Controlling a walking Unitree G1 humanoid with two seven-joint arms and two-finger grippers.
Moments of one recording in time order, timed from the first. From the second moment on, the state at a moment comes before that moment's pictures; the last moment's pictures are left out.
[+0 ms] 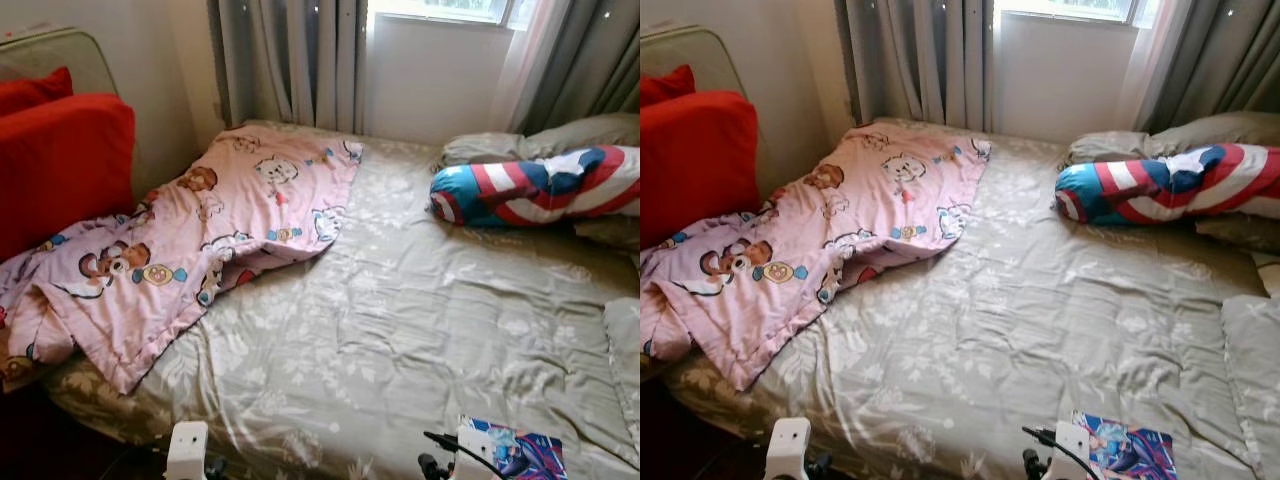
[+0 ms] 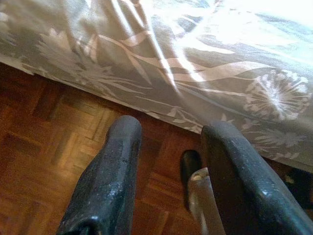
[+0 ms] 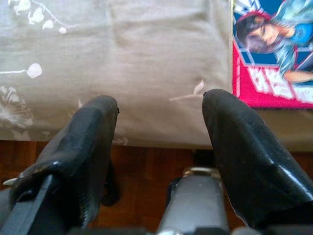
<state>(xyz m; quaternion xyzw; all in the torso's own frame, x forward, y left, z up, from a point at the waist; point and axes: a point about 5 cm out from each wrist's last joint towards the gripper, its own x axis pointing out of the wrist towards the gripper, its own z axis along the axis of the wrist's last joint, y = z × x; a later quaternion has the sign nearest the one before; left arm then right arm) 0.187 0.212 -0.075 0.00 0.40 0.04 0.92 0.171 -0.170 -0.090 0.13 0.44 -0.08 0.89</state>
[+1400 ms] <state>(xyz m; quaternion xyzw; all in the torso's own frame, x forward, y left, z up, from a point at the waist) 0.189 0.202 -0.075 -0.01 0.40 0.03 0.92 0.173 -0.185 -0.088 0.14 0.43 -0.12 0.89</state>
